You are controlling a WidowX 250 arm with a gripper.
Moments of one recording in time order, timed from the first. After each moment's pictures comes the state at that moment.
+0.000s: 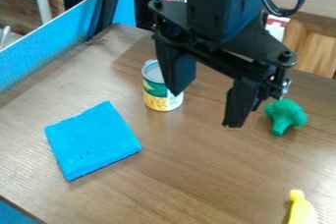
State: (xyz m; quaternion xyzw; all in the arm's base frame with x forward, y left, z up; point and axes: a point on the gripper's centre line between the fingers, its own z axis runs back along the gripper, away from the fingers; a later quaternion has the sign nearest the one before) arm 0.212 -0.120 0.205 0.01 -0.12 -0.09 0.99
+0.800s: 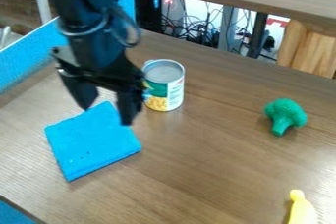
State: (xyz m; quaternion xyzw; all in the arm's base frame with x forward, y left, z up) arm 0.231 0.010 0.132 0.00 -0.12 0.05 0.99
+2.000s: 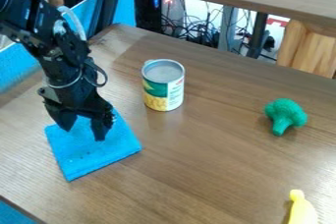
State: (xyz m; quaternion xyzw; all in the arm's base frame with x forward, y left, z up) arm 0.261 0.076 0.043 0.02 -0.14 0.10 0.99
